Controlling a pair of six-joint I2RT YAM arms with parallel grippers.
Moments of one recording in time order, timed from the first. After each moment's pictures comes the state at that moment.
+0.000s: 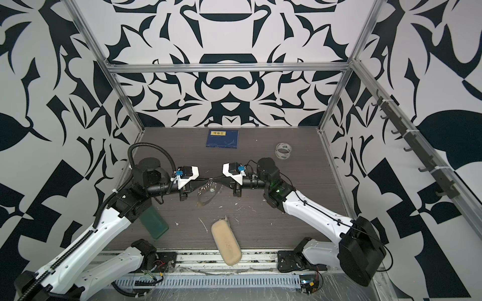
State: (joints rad) left arm -0.54 0.91 0.85 -0.28 0.72 0.48; right arm 0.70 1.22 0.79 0.39 -0.83 -0.19
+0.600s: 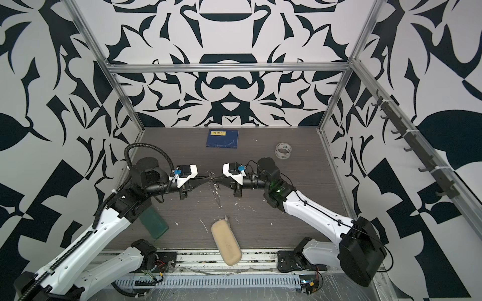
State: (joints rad) left arm -0.54 0.91 0.85 -0.23 0.73 0.46; right arm 0.70 1.22 0.79 0.37 -0.83 -0.19
